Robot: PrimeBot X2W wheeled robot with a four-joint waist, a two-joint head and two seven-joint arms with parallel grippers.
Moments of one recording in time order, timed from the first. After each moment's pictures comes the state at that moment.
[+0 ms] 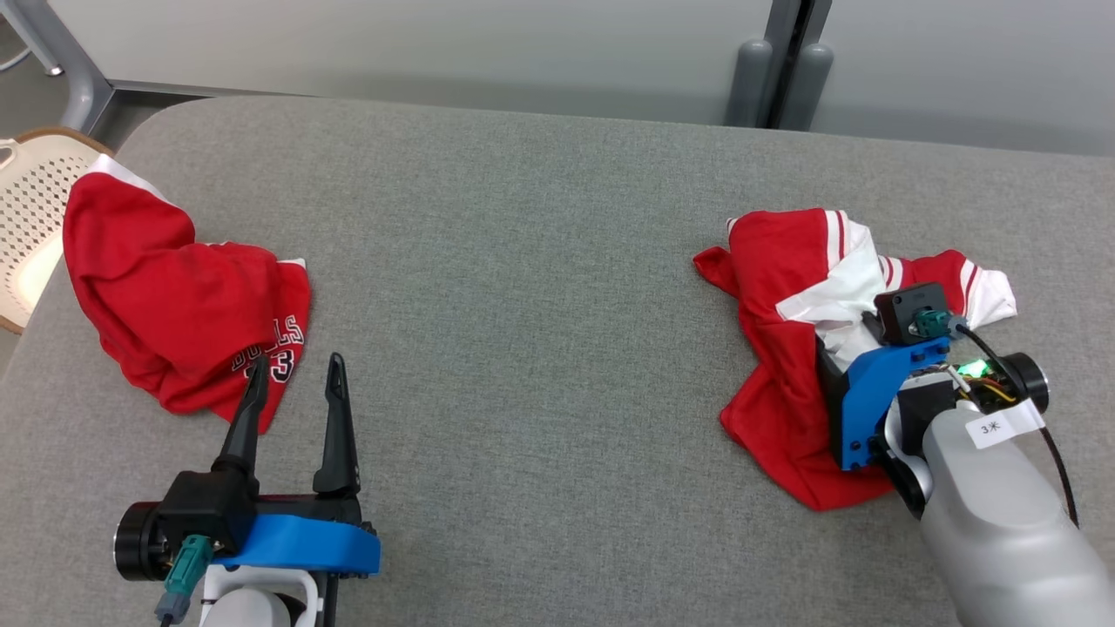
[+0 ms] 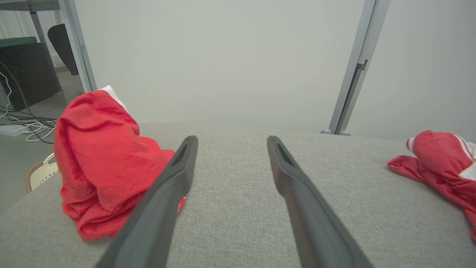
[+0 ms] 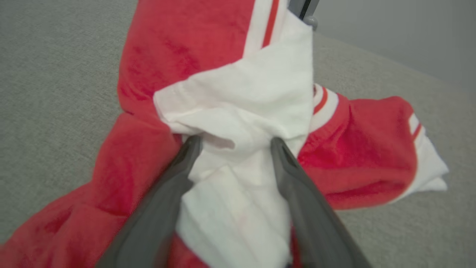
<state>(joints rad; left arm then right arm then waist) -0.11 0.05 -0.04 0.19 -0.14 -0.08 -0.26 -0.69 -0.17 0.17 0.99 0.06 0.13 0.00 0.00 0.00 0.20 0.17</state>
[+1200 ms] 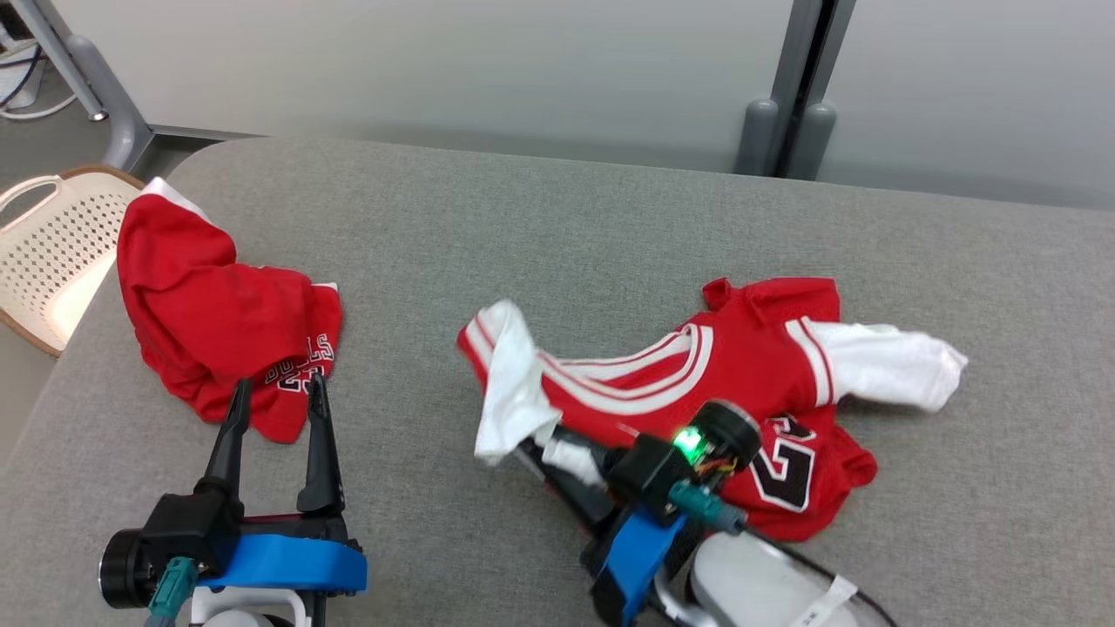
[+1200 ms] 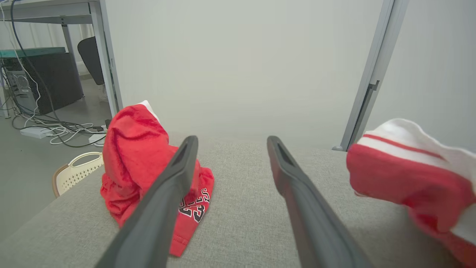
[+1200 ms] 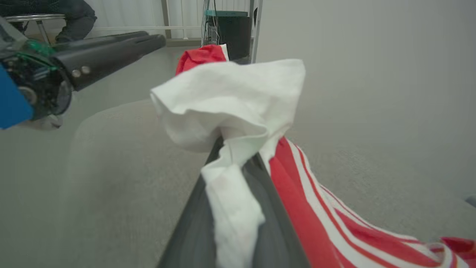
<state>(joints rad) -0.06 0.05 -0.01 0.18 -0.15 -0.08 -0.26 -0.52 -0.05 0.74 0.55 0.20 0.13 -0.26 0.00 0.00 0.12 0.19</state>
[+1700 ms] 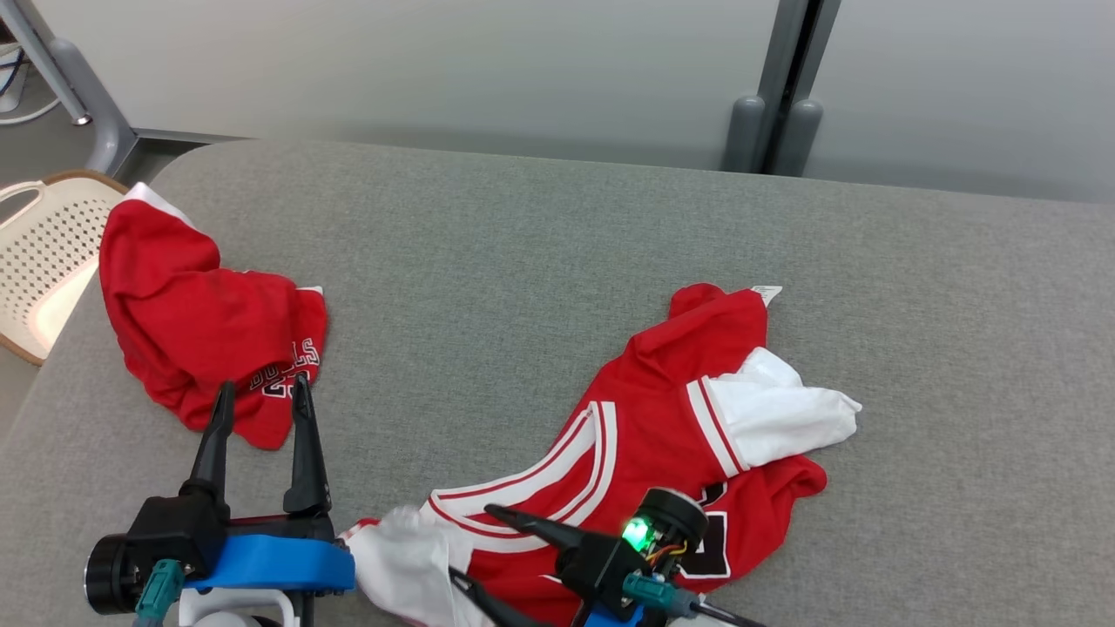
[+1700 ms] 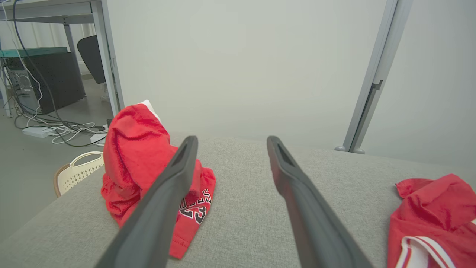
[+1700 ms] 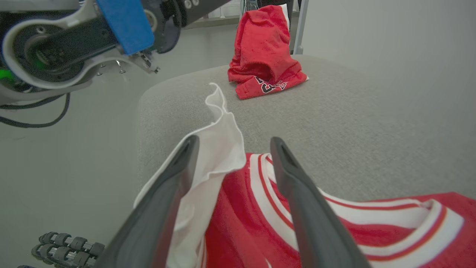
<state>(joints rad) -0.06 0.05 0.01 0.17 -0.15 -0.07 -0.26 -0.46 -0.05 0.98 0.55 0.30 0.13 -0.26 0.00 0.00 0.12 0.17</state>
